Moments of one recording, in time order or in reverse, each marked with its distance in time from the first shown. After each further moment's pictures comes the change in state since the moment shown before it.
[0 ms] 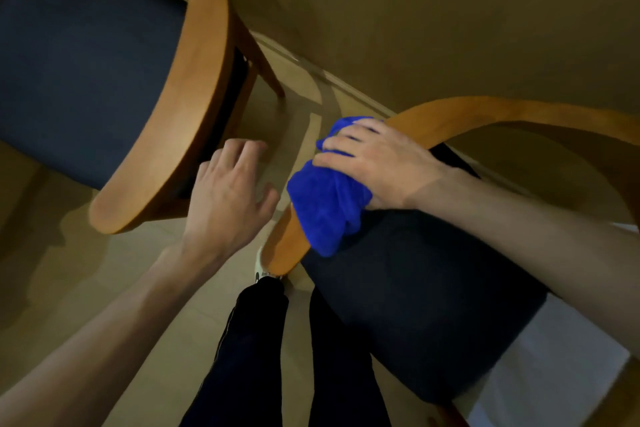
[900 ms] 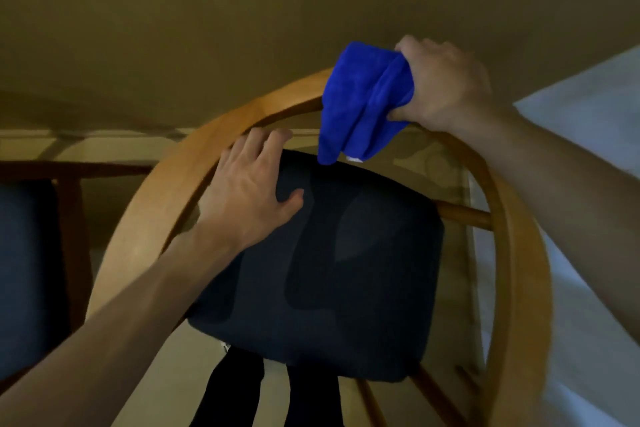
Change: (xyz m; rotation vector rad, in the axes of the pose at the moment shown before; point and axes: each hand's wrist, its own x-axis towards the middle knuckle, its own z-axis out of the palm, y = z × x) left_hand 0.064 0.287 0.061 0.086 -0.195 0.633; right_hand -0.319 0.136 0.063 0.412 0.164 1.322
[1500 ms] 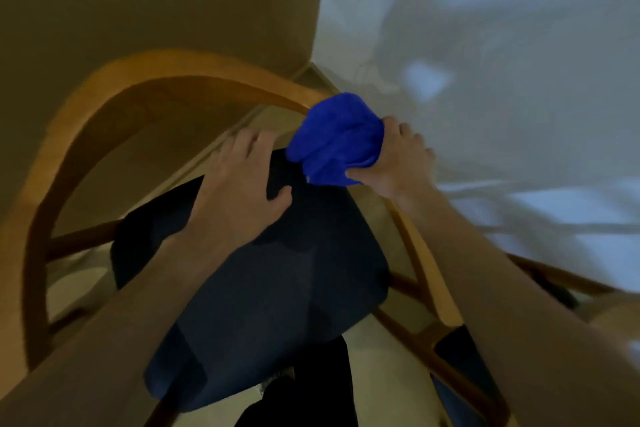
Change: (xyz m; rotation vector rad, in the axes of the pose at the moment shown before) left_hand 0.008 0.174 0.068 0.093 -0.228 0.682; right_hand -0.273 0.085 0.132 0.483 0.044 1.009
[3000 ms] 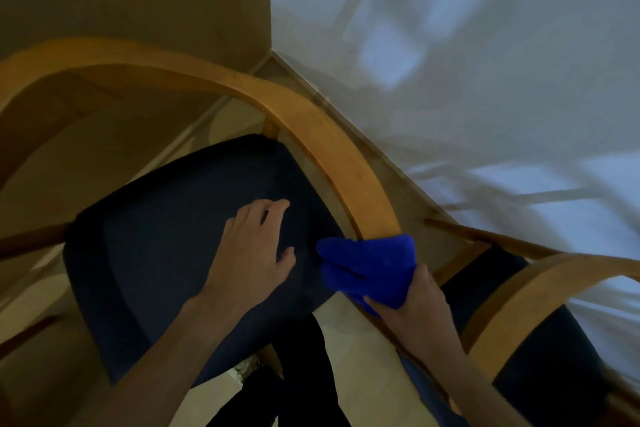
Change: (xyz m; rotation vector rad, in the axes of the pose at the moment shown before) left_hand -0.064 0.074 0.080 -0.019 -0.215 0.008; right_hand -0.209 0.141 0.035 0.485 -0.287 0.350
